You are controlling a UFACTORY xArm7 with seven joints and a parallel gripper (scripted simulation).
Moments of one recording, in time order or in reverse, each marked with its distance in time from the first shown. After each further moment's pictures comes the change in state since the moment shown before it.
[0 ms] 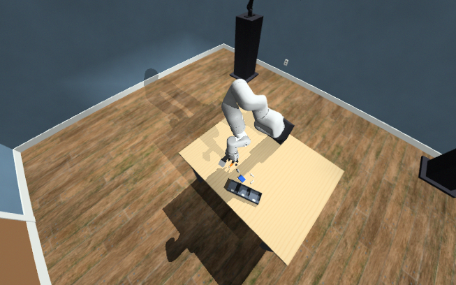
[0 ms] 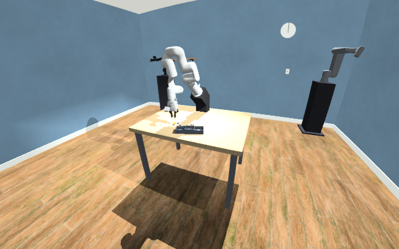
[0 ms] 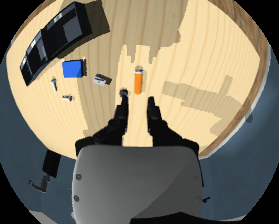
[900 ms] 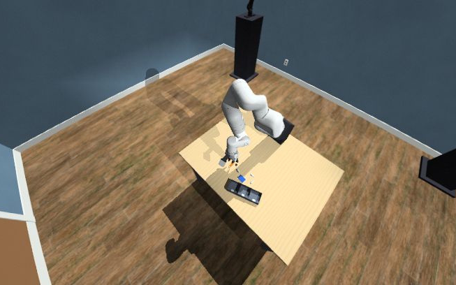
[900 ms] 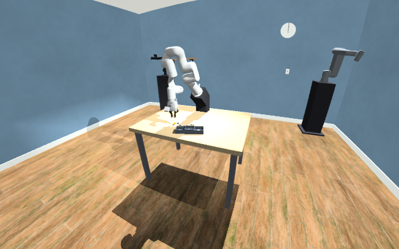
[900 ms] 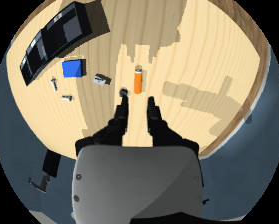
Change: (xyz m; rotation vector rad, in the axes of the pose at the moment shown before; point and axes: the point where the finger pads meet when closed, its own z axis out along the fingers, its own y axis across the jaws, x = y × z) arm -0.001 0.000 0.000 0.000 0.001 0.000
